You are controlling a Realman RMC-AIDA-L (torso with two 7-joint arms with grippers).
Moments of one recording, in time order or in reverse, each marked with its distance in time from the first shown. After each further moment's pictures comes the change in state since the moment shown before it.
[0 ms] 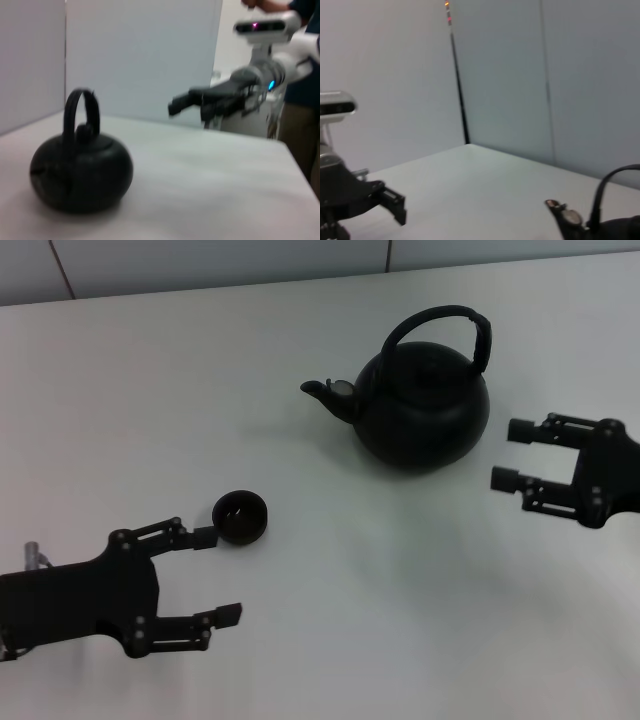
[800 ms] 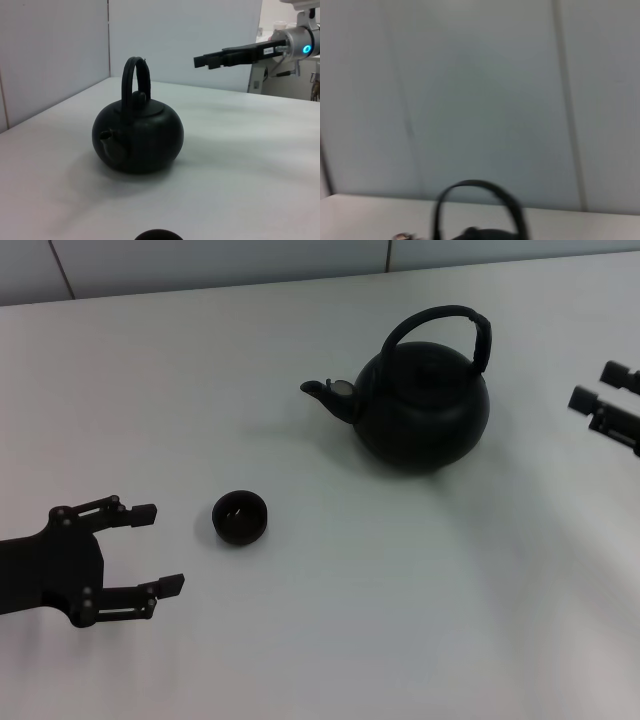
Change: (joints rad) left arm 0.008 0.001 -0.138 0.146 0.149 -0.016 -0.078; right arm 0.013 0.002 0.294 0.108 0.000 0.163 -0.005
